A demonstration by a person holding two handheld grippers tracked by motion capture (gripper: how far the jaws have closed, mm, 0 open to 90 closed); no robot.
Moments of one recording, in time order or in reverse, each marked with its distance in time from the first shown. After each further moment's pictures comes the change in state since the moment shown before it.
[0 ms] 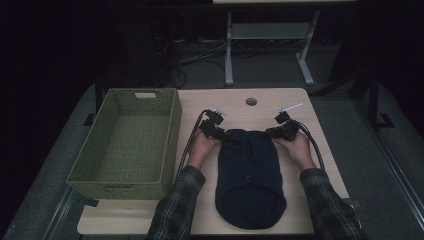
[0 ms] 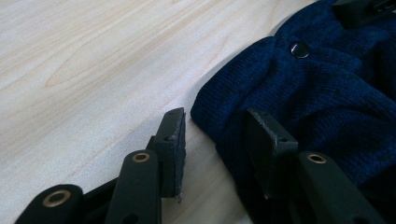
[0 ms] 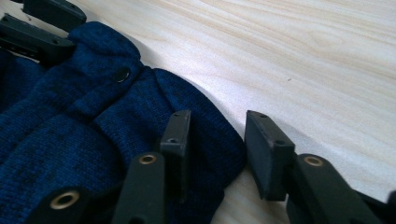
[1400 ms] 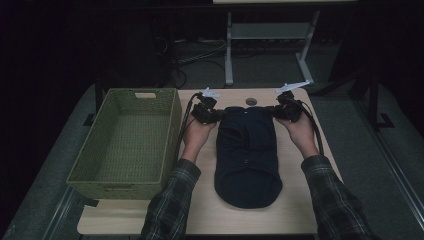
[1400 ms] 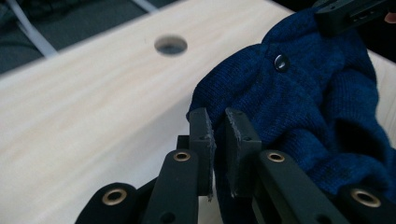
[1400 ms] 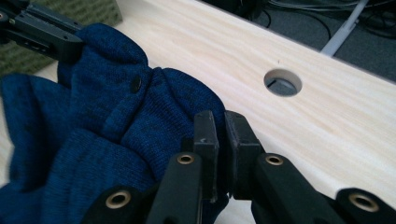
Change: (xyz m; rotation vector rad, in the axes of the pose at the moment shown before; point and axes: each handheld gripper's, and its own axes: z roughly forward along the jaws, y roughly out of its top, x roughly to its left) left arm -0.006 0.033 -0.077 -0.247 0.049 0.042; right arm 0.036 0.058 -0.067 -0.171 -0.086 -0.159
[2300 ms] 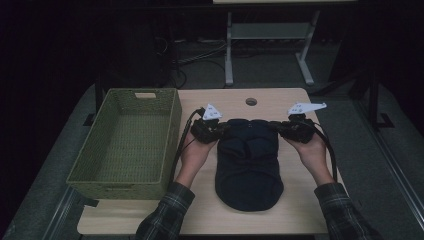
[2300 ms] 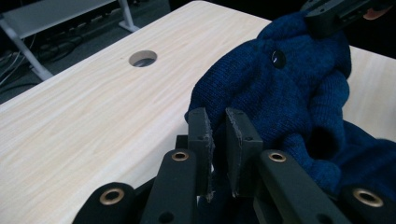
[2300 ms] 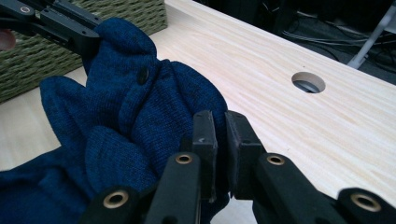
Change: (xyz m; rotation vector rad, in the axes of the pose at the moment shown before) left arm -0.060 -0.034 -0.038 -0.068 0.003 0.140; right arm 0.036 -0.055 -0.045 -0.122 0.052 -0.088
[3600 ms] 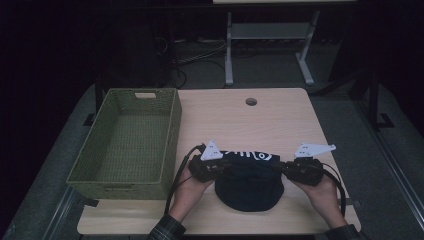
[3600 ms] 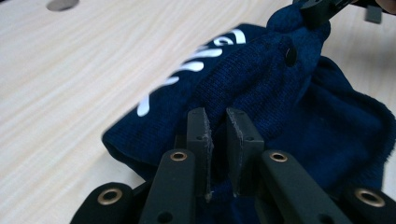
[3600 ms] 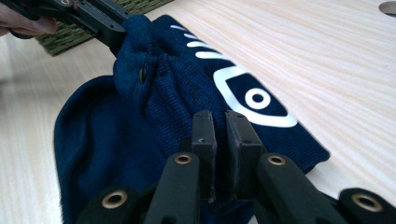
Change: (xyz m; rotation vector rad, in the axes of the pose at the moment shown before) left arm -0.063 -0.060 -0.028 0.078 -0.131 0.033; right arm 0.061 -0.080 -0.038 0.052 0.136 0.019
